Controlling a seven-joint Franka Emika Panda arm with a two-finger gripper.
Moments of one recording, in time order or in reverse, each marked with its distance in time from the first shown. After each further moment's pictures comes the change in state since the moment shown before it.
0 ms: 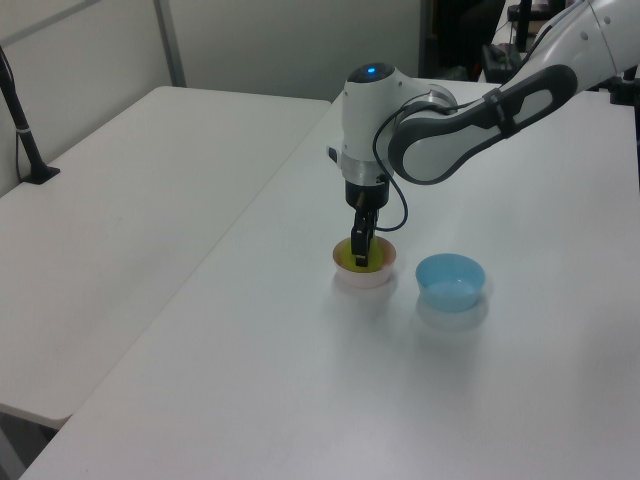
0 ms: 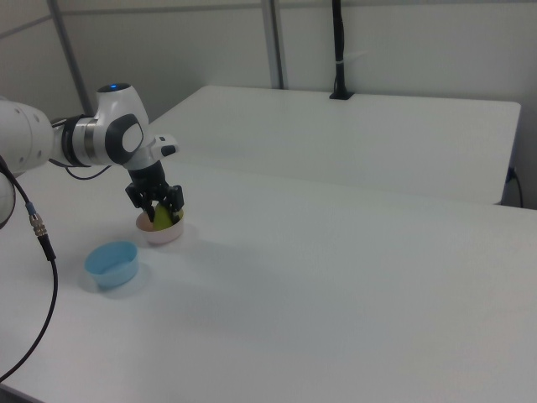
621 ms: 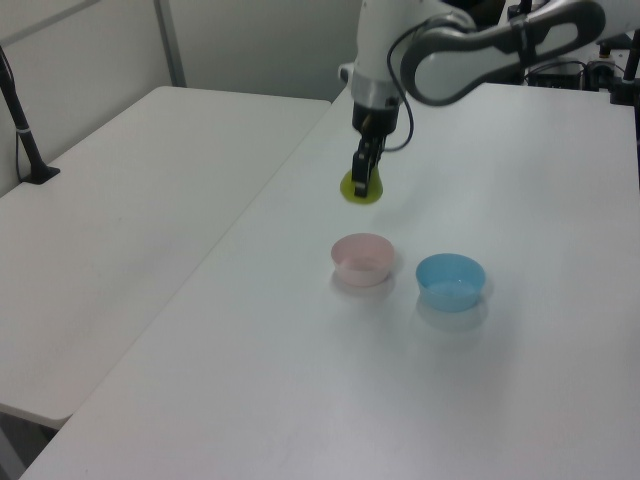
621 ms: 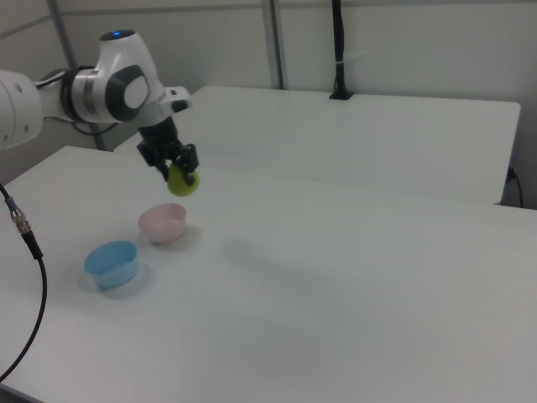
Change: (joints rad) arm -0.070 -0.151 -0.023 0.032 -0.001 -0.086 0.004
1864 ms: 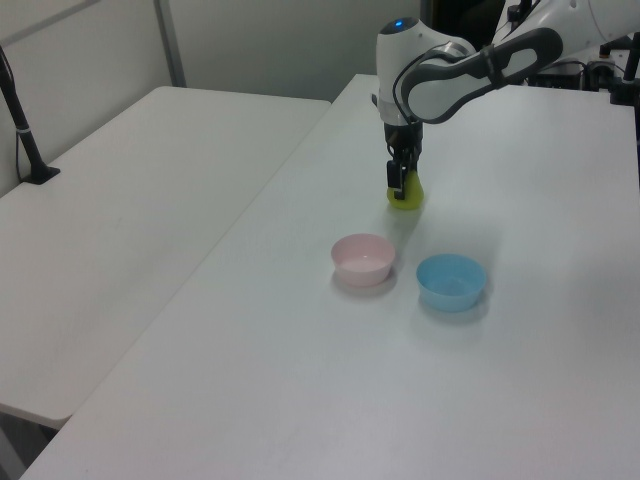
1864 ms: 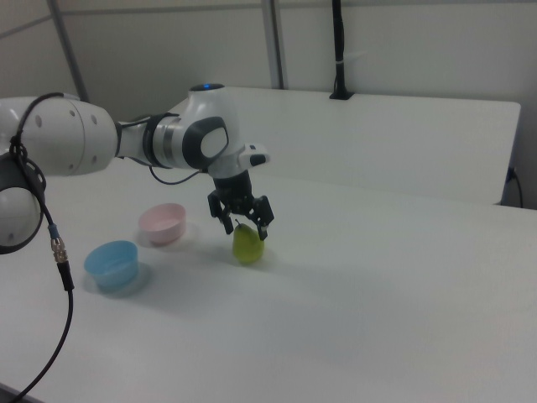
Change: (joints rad) arm -0.235 0.123 0.004 -0.043 -0.059 0.000 -0.118
